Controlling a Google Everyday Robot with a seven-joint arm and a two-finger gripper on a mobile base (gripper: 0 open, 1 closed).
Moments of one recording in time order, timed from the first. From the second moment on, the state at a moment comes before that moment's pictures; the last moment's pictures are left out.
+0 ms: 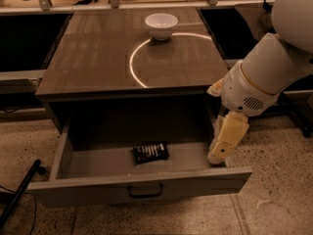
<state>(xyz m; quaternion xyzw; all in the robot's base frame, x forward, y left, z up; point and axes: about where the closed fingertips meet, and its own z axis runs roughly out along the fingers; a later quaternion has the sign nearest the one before) 0.437 -0.126 0.865 -0.62 0.76 0.11 0.16</state>
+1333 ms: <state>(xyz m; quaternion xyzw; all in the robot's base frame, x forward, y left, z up) 0.482 -0.080 0.790 -0.60 0.75 0.17 0.22</state>
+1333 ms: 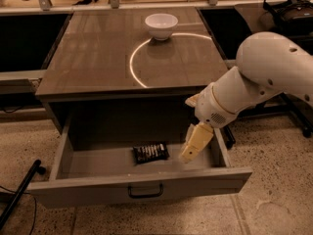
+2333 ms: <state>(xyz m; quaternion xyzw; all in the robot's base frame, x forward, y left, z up) 0.514 -0.042 0.736 -0.62 0.73 0.18 0.22</state>
